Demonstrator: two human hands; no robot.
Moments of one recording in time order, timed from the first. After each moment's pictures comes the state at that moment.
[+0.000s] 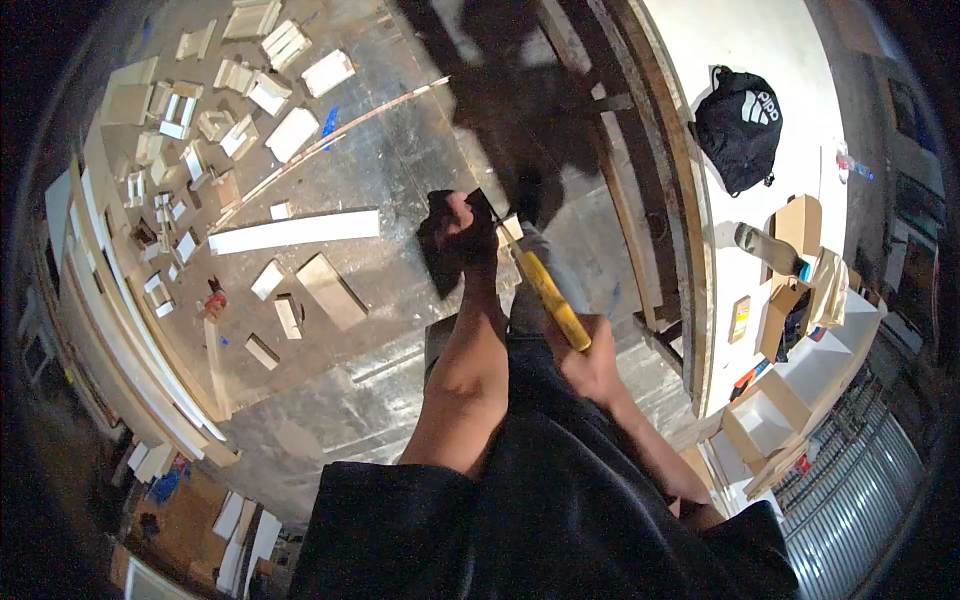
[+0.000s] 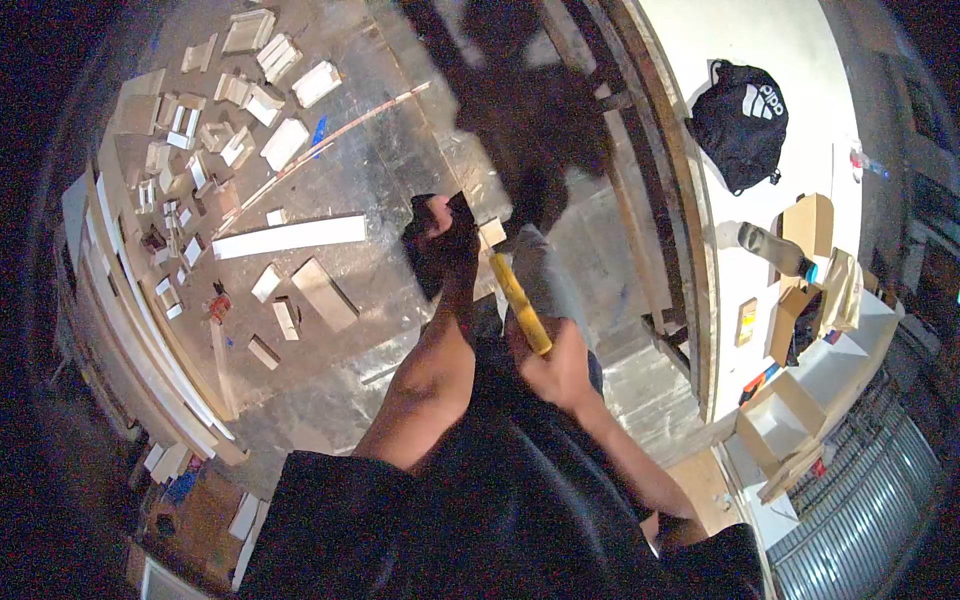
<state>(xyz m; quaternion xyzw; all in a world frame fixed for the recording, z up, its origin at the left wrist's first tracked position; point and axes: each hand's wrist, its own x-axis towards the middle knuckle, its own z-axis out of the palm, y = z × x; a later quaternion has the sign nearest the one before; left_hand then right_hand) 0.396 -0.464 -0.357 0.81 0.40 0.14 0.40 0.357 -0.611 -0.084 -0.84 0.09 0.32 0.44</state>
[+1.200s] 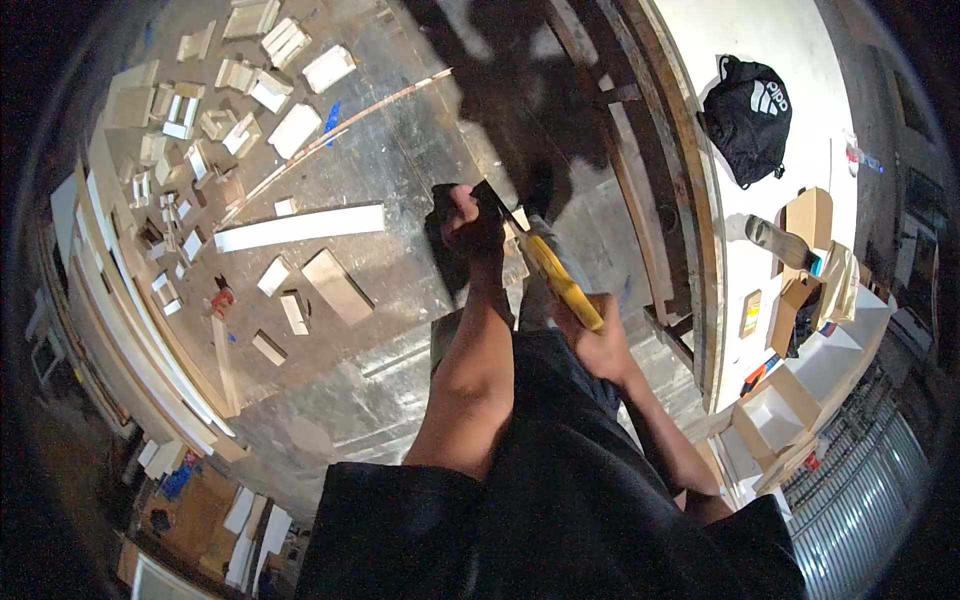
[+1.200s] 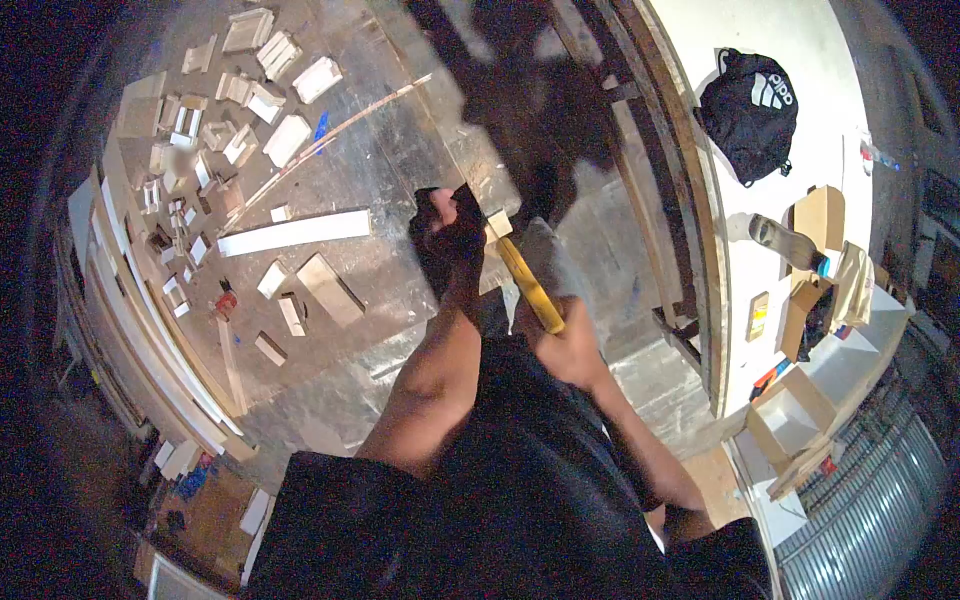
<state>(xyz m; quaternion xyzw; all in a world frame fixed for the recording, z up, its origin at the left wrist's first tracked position) 0.393 -0.461 -0.301 0.86 0.37 0.06 0.34 0.363 -0.629 -0.112 -0.79 0.15 0.39 0.44</state>
